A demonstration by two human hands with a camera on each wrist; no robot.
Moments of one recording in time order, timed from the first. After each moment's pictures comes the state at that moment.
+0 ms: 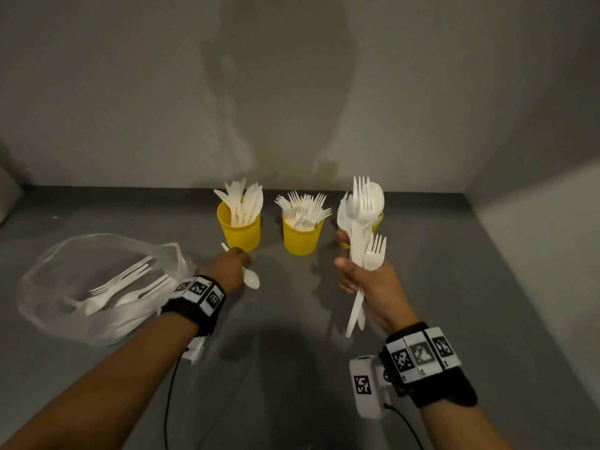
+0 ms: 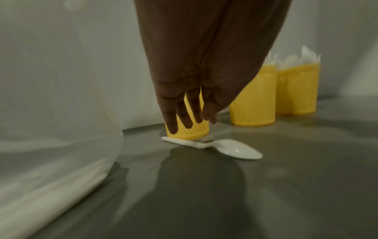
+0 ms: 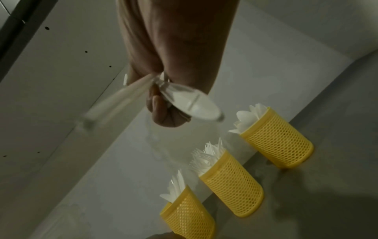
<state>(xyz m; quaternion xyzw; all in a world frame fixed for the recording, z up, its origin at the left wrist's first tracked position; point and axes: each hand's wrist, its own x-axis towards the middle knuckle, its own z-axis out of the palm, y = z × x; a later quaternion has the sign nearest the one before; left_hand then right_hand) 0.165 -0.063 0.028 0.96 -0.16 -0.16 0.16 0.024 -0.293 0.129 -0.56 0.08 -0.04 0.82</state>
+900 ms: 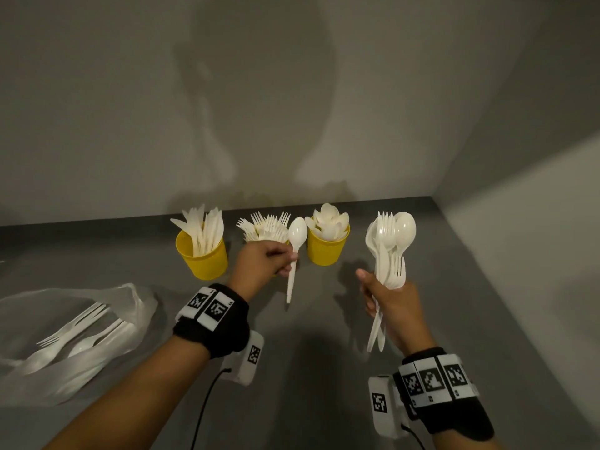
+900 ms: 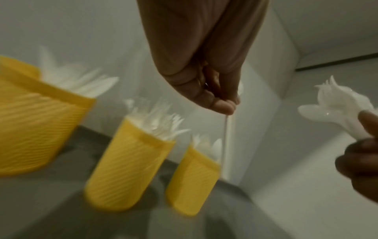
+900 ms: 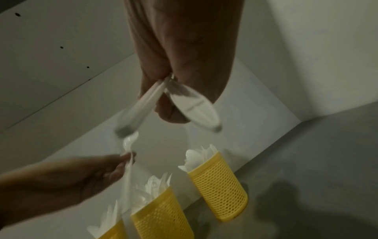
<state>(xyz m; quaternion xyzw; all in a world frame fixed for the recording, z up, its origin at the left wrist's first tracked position) 0.140 -0.194 0.120 0.76 -0.09 -0.17 0.63 0.014 -0.377 0.110 -0.62 0.24 -0.14 0.73</state>
